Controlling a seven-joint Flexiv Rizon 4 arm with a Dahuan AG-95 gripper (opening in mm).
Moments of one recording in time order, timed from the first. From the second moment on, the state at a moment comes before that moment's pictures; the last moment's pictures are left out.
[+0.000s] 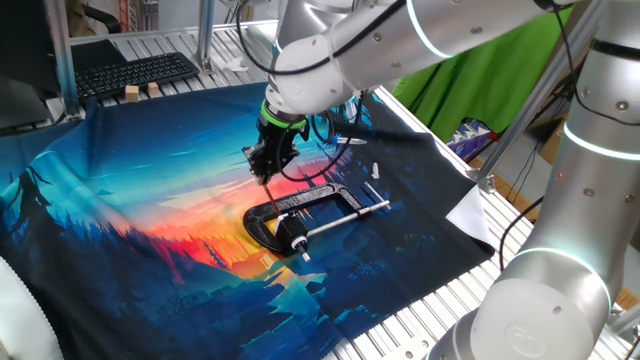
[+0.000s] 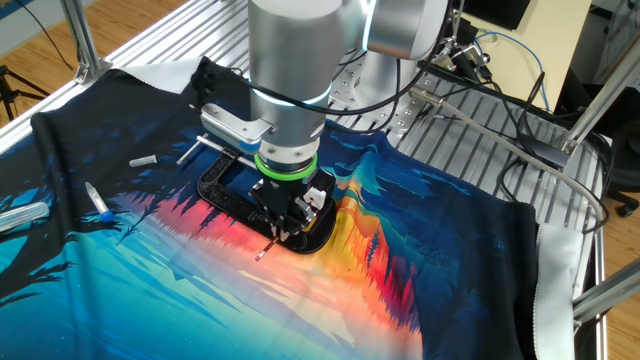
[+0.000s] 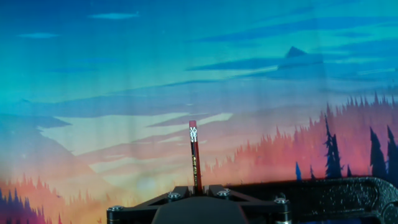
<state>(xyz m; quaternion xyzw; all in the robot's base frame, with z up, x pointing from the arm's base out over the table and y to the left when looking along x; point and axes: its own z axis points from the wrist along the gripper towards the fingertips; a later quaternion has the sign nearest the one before) 0.556 0.035 0.073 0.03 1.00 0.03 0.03</state>
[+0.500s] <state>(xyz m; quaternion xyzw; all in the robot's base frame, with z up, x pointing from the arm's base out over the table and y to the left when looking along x) 0.590 0.027 0.088 0.03 1.00 0.03 0.03</state>
